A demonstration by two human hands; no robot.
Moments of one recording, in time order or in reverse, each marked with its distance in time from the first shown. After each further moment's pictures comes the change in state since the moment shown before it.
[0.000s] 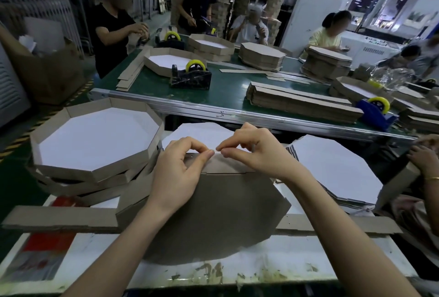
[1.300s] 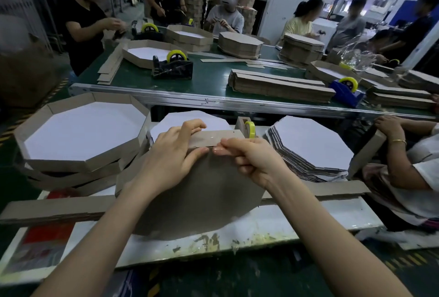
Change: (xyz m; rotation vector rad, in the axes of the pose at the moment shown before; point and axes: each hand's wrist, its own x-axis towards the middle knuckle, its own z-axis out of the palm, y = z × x) left_hand -0.014 0.001 -0.020 0.357 -0.375 0.254; right_hand -0.053 -0.039 0.039 0.863 0.342 0.933
